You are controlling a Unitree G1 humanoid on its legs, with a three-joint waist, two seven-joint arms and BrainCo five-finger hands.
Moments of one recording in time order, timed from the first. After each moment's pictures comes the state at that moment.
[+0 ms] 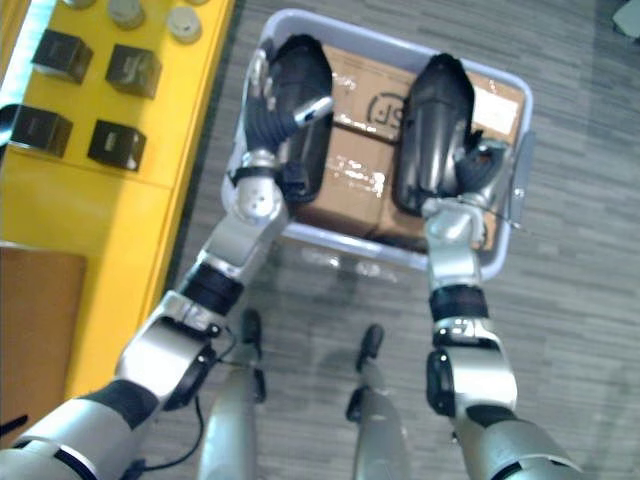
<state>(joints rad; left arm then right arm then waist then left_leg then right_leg) -1.07 0.09 -0.30 0.45 -0.18 -0.13 0.53 -0.96 -0.21 -0.30 0.67 -0.24 0.10 -0.67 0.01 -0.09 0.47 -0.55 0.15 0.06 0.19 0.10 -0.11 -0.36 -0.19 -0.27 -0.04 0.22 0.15</state>
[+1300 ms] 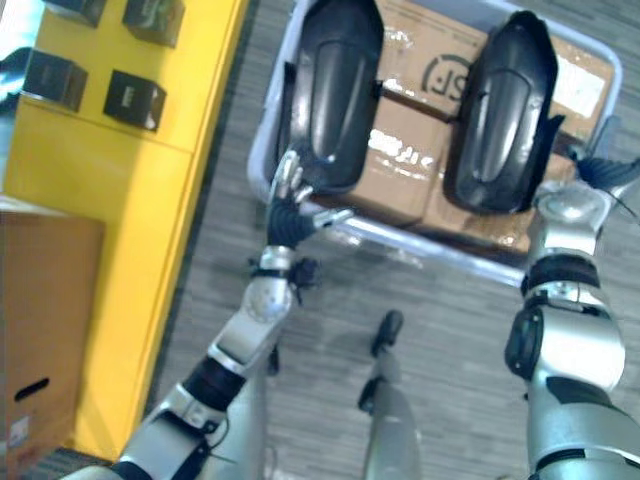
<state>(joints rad) -0.58 0.04 -0.43 0.16 -0.11 -0.20 0.45 -1.16 -0.64 -0.22 1.15 0.03 0.02 -0.67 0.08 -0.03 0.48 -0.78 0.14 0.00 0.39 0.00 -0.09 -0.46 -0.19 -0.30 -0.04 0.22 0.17</state>
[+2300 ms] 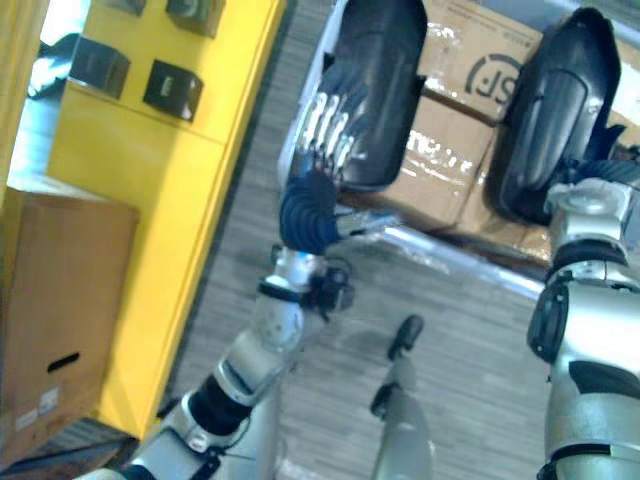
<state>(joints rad) -0.64 -0.02 -0.59 -0.21 -0.09 -0.25 0.46 -1.26 -0.74 -0.17 1.40 0.01 0.08 -0.49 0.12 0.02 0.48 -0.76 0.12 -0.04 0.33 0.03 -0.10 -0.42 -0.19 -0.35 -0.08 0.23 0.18</state>
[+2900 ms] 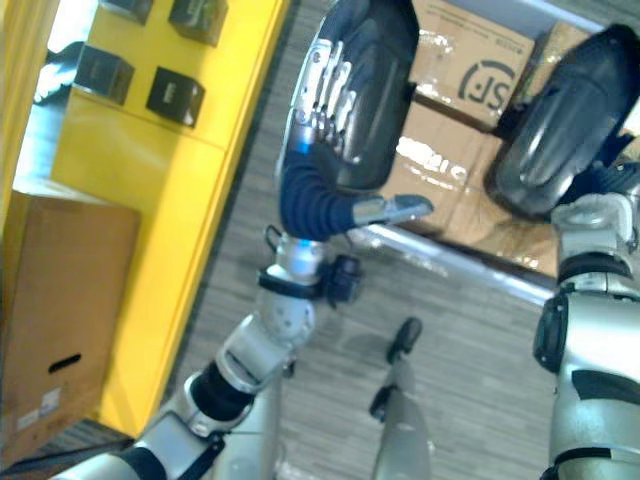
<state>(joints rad) -0.70 -0.02 -0.57 -0.22 0.02 -0.23 0.51 -1.20 -0.74 -0.07 1.38 -0.29 0.10 -0.50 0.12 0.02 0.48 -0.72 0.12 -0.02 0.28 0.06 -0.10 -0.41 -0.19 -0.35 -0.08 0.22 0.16</state>
